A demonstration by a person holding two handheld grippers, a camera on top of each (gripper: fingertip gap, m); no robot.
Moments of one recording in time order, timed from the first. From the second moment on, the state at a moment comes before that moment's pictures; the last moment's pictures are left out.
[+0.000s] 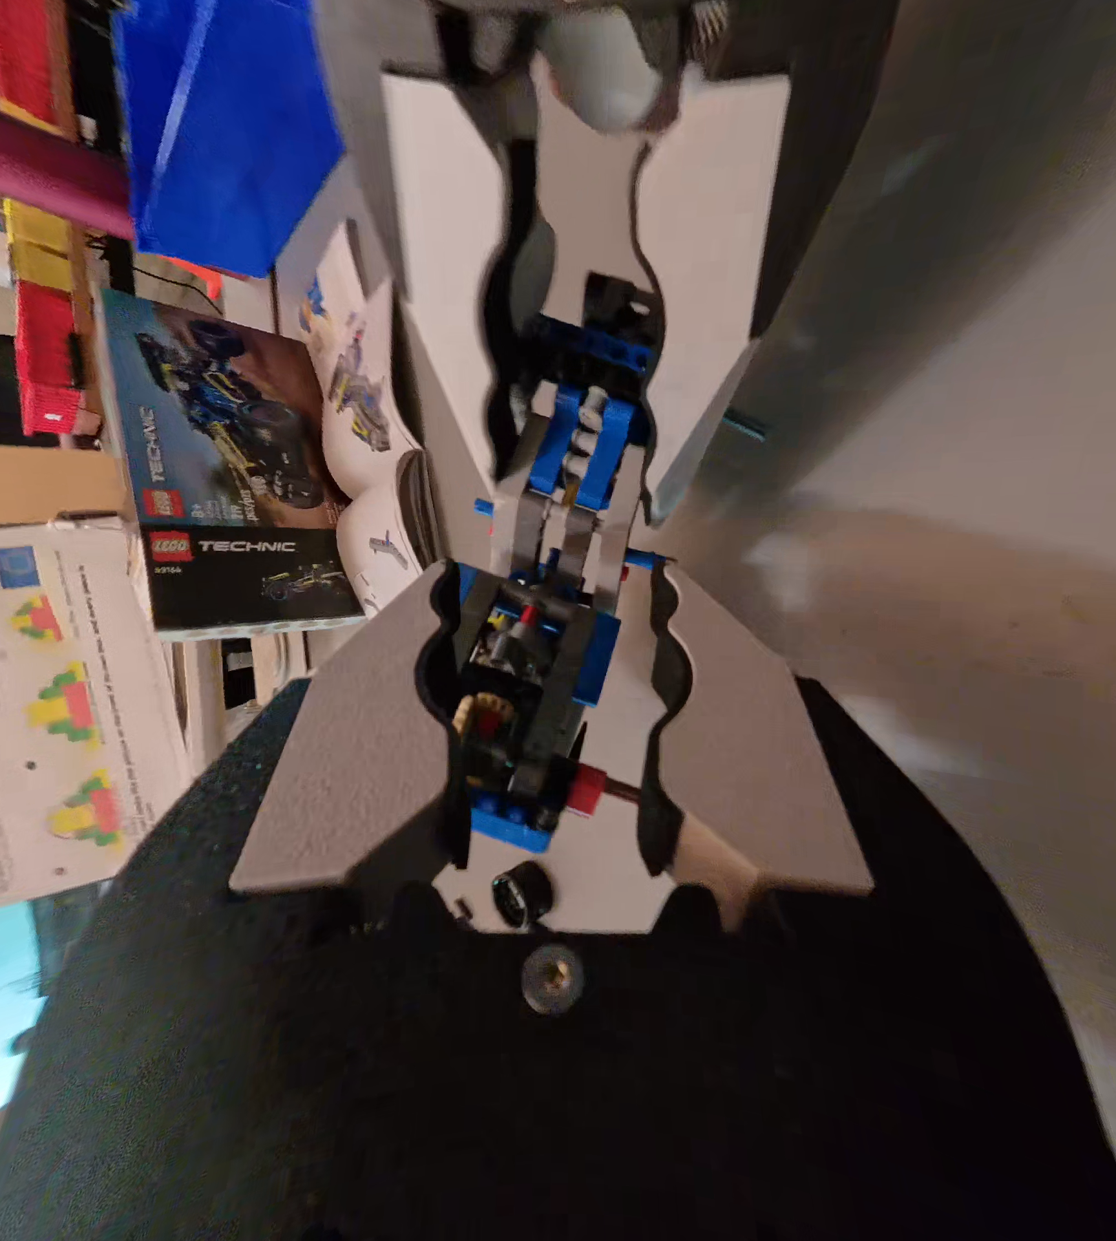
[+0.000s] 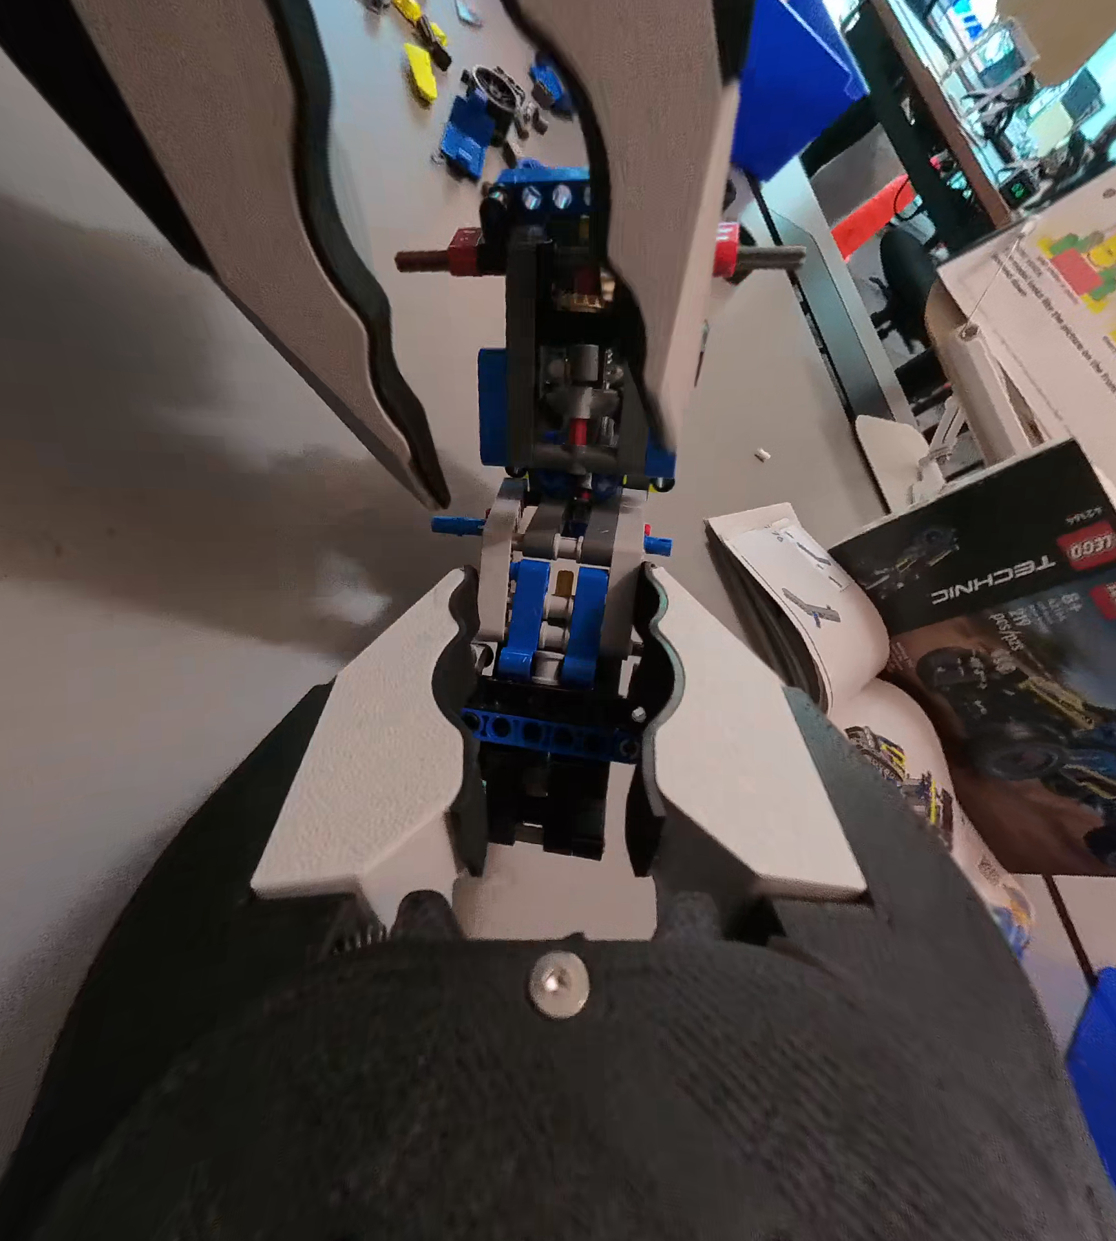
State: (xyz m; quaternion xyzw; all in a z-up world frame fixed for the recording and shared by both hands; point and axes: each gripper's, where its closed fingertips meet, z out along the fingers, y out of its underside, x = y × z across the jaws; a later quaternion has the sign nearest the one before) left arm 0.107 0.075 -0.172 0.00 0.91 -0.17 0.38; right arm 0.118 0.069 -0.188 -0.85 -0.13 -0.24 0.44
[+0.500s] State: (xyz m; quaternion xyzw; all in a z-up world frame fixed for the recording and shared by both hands) left arm 0.104 0.056 -0.192 0.06 0.92 -0.10 0.38; right arm 0.112 0.057 -0.196 -0.84 -0.21 -0.30 0.41
